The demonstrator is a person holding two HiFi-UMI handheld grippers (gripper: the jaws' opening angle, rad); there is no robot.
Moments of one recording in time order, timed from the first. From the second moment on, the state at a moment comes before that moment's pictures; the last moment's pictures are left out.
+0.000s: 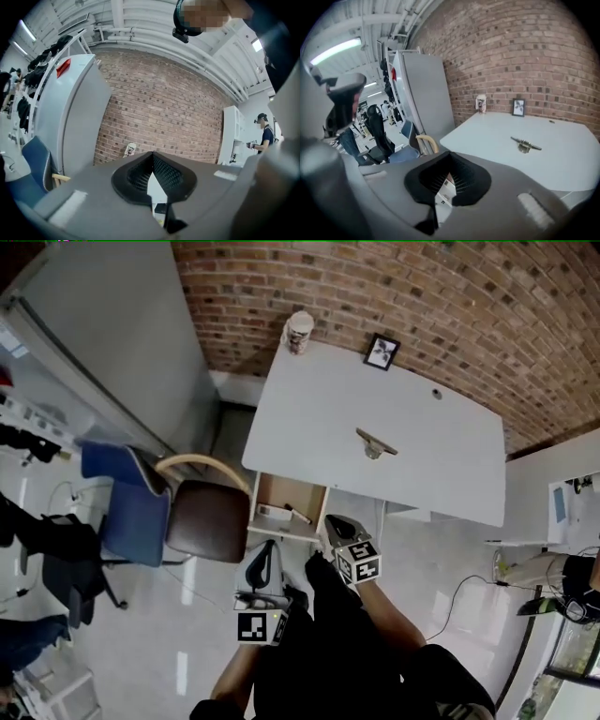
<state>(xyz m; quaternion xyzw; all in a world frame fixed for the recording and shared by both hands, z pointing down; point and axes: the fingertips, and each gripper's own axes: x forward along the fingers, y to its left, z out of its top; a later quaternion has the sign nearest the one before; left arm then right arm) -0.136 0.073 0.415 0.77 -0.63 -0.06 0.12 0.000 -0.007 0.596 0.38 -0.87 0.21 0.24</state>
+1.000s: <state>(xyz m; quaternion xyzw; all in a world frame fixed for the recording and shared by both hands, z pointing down) -0.051 0.053 0.346 0.81 -0.58 -0.06 0.08 0.110 0.056 0.373 0.48 -0.87 0.07 0.06</state>
